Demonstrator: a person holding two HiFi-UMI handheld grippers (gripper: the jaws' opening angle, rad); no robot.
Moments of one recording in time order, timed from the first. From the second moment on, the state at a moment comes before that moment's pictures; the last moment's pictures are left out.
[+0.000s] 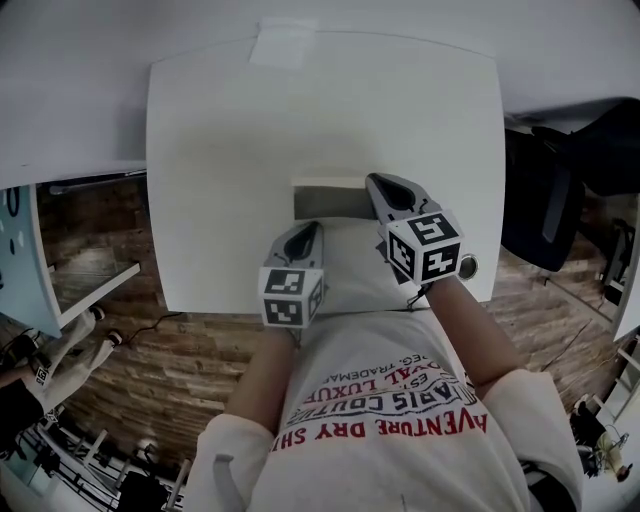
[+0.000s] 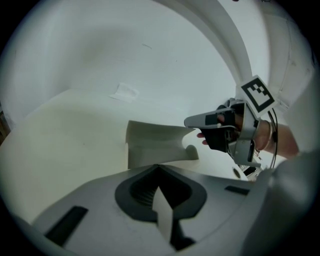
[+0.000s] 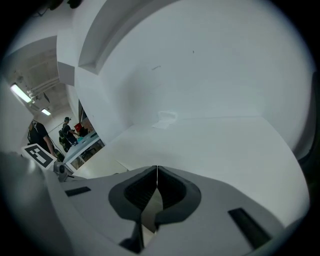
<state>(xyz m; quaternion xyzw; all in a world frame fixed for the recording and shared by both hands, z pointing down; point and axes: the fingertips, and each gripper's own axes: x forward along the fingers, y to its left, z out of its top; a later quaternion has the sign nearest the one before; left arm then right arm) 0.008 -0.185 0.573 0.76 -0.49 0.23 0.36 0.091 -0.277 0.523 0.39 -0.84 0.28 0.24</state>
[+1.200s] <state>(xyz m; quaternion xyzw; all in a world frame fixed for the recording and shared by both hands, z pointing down) 0.007 -0.186 0.575 0.80 -0.43 0.24 0.35 0.090 -0.228 0.543 0.43 -0.82 0.29 0.25</state>
